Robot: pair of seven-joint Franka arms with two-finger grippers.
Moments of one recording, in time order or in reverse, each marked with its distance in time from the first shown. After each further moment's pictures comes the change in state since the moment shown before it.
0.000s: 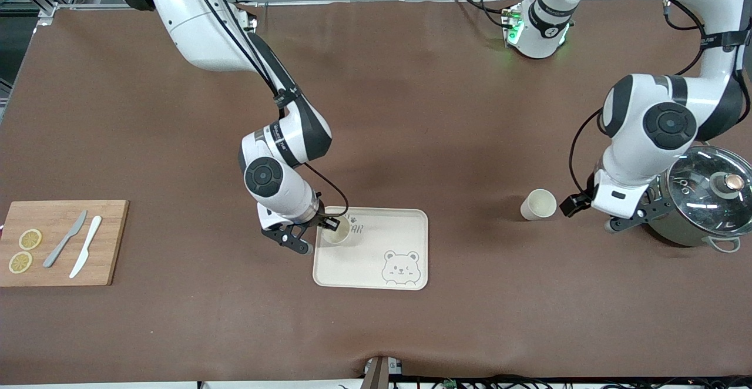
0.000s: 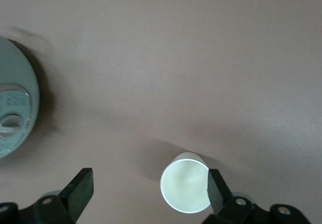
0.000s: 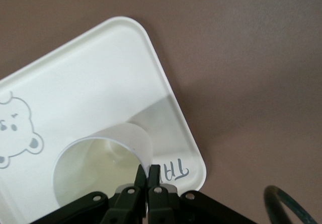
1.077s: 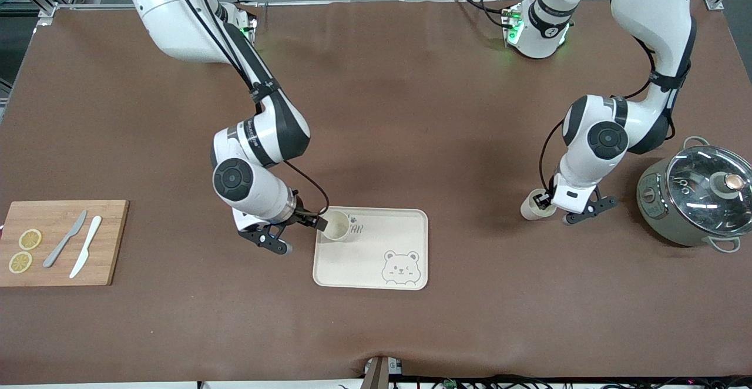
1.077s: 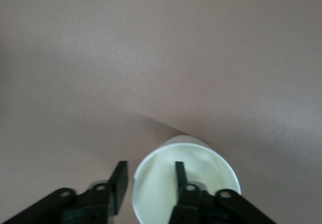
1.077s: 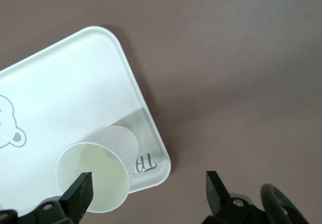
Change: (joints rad) left arm -0.028 0.100 -0.001 -0.247 0.000 0.341 -0.115; right arm -0.045 -0.060 0.010 -0.063 0.000 -0.046 -0.065
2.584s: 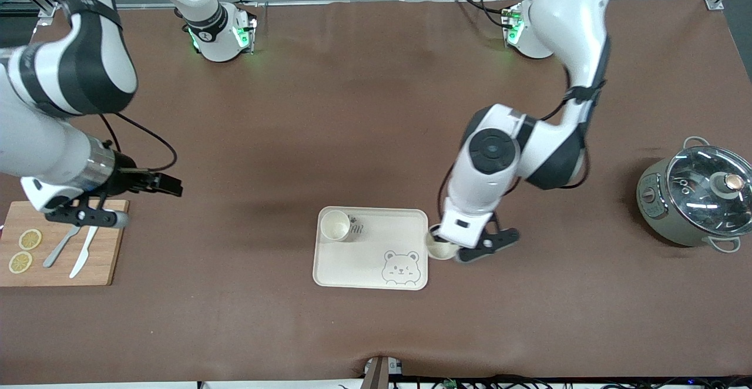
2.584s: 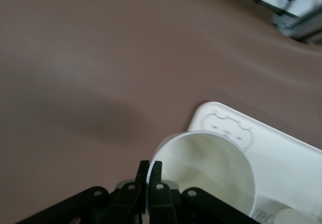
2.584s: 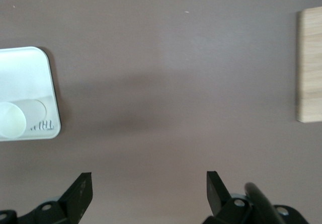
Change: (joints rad) left arm -0.312 0.285 -0.003 0.857 -0.087 -0.513 -0.223; right arm -0.335 -0.367 -0.004 -0.046 -0.113 -0.413 -0.565
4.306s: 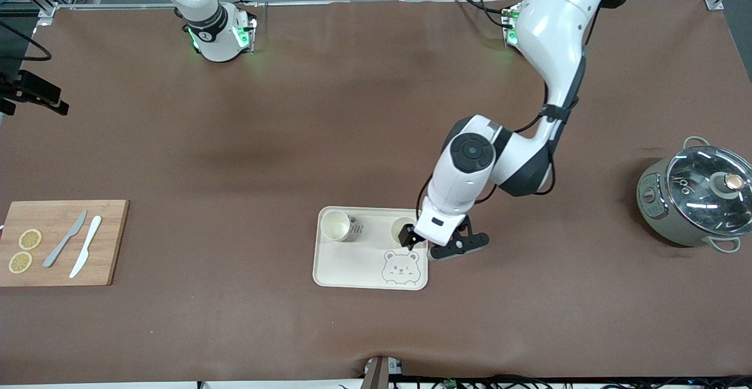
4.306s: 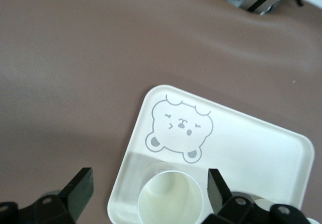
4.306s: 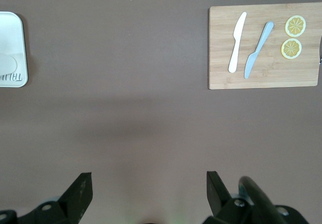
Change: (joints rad) left arm -0.055 0.138 -0.053 -0.026 -0.001 0.298 -0.015; right arm -0.186 -0.341 -0.030 -0.024 -0.098 -0.301 -0.296
